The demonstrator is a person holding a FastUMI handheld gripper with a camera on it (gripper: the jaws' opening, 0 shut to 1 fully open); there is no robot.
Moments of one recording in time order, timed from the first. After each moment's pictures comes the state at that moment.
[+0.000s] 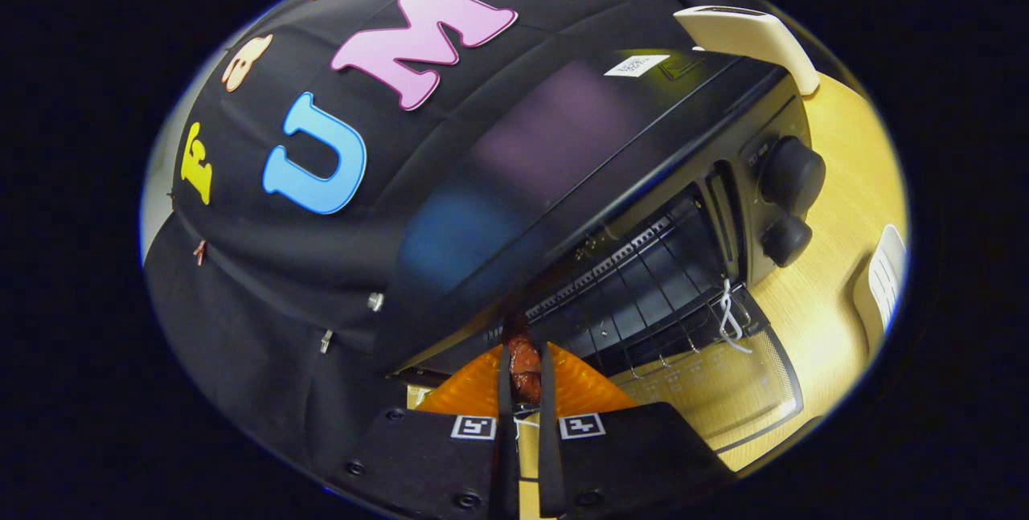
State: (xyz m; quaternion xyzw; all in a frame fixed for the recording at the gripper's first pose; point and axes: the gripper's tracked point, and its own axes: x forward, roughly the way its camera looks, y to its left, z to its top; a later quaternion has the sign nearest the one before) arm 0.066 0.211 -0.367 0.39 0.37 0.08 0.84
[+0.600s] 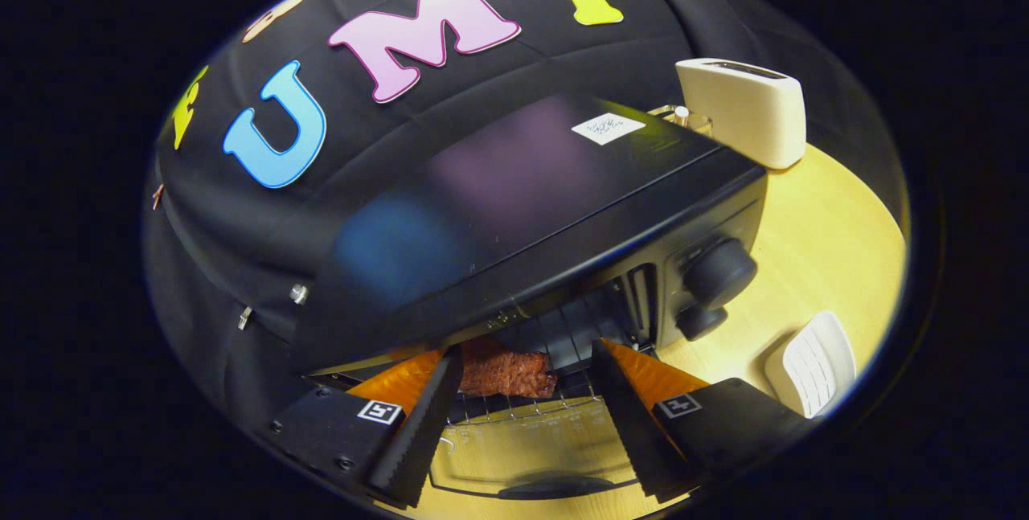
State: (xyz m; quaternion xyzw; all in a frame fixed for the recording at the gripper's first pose) arm 0.068 0.149 -0.373 0.25 0.37 0.02 0.89
